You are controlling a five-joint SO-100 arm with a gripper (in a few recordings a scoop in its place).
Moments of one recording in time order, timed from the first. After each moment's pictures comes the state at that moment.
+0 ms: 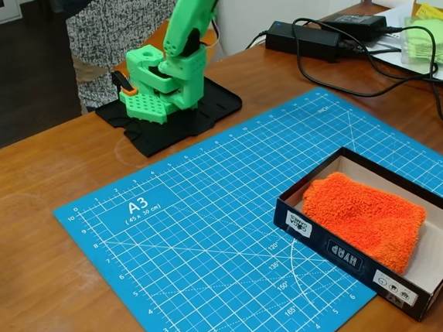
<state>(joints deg) -18.5 84.3 21.2 94.7 15.5</state>
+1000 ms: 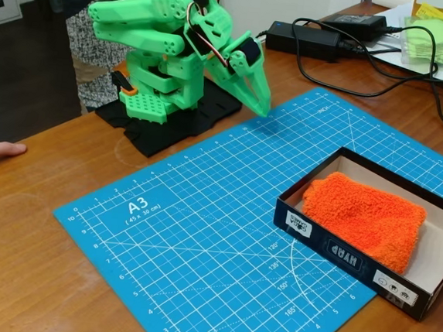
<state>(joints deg) -15.6 190.2 174.9 60.6 5.0</state>
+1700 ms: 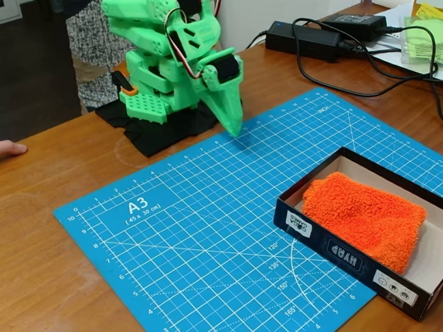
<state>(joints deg) 3.3 192.6 176.1 64.9 6.2</state>
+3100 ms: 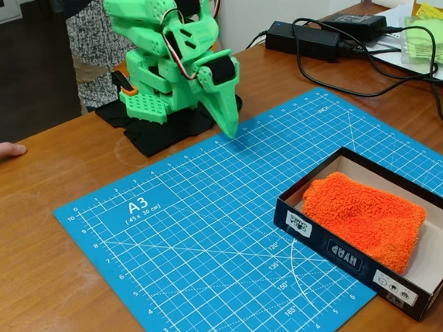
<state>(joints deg) 3.6 192.6 176.1 64.9 6.3</state>
